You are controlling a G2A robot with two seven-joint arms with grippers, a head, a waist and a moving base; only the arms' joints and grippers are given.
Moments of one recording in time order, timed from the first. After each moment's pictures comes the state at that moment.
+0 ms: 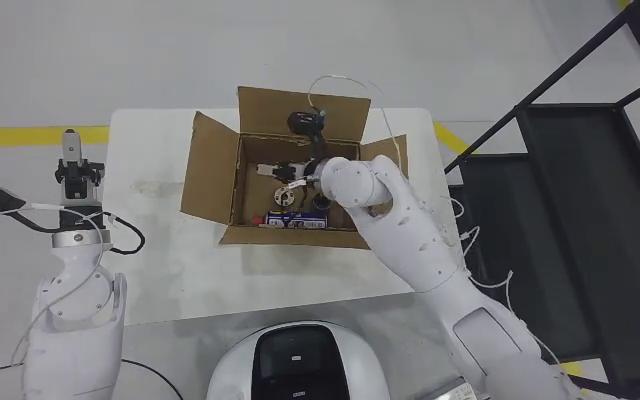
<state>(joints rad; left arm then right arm) 1.45 -1.25 -1.67 -1.75 0.12 -0.23 0.08 -0.81 -1.46 0.93 -1.38 -0.80 0.31 0.87</state>
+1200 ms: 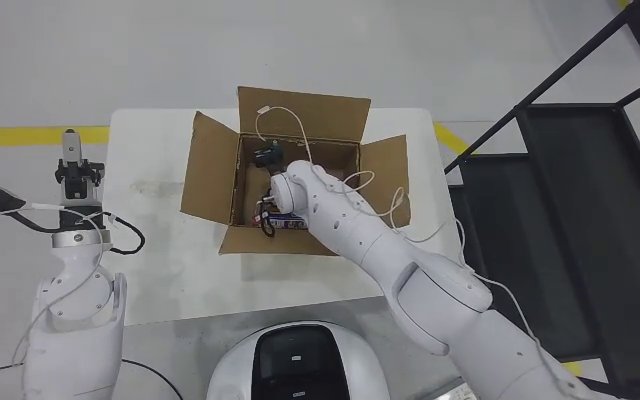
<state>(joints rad) 1.45 -1.25 -1.67 -1.75 0.12 -0.23 0.08 -0.50 -1.74 0.61 -0.59 -0.75 0.31 0.82</state>
